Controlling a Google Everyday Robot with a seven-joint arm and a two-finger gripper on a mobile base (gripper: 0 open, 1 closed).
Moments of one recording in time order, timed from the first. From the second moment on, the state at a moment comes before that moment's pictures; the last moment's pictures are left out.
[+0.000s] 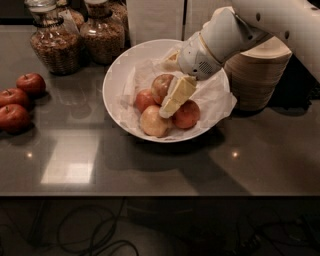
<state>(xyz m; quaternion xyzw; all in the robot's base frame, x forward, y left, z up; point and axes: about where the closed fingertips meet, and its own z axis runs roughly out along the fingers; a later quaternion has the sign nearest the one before) 0.574 -0.021 0.909 -0.67 0.65 0.21 0.30</state>
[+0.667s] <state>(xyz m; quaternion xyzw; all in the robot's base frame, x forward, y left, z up) 0.574 -0.021 0.909 -0.67 0.65 0.21 0.30</state>
